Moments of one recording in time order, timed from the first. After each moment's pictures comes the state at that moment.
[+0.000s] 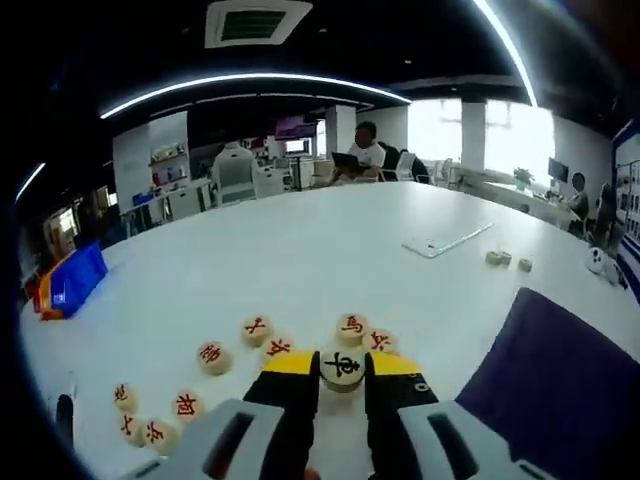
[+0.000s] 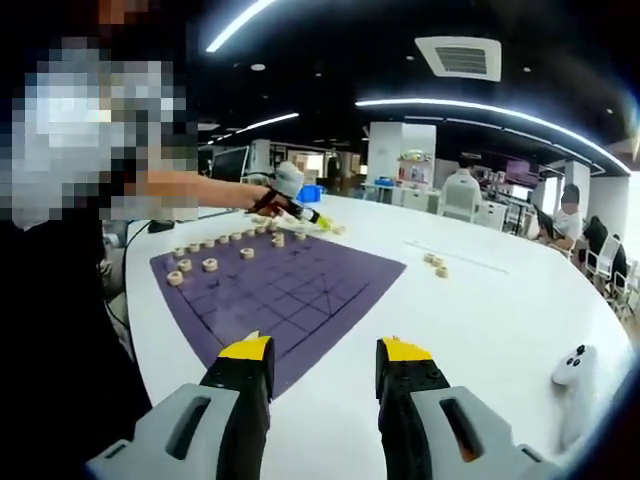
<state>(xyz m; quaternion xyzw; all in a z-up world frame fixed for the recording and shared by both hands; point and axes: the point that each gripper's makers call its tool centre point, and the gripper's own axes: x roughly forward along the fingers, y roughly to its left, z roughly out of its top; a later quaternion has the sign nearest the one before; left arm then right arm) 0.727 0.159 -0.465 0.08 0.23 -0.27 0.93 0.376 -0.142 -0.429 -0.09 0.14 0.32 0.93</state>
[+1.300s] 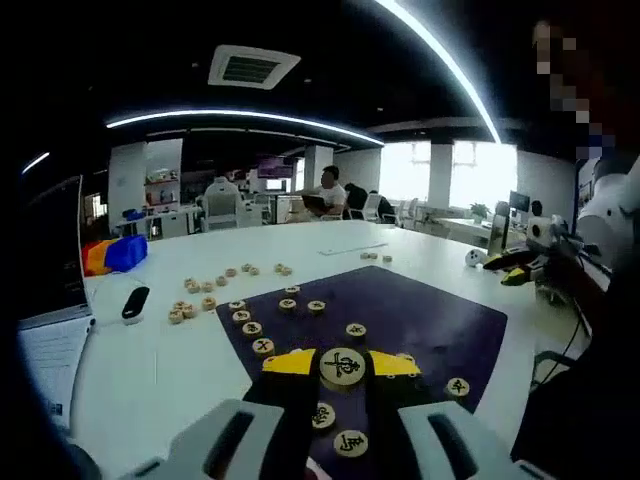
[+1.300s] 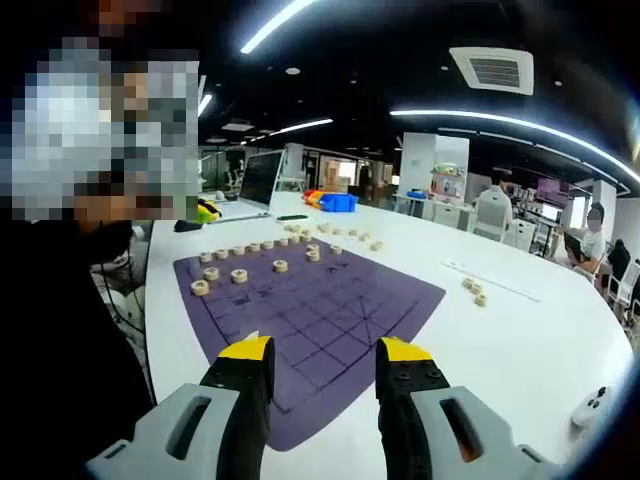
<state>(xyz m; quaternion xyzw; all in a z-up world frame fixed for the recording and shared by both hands) 0.387 0.253 -0.419 0.03 0.16 -0.32 0.93 0.377 -0.094 -0.421 -0.11 0.12 0.39 0.90</state>
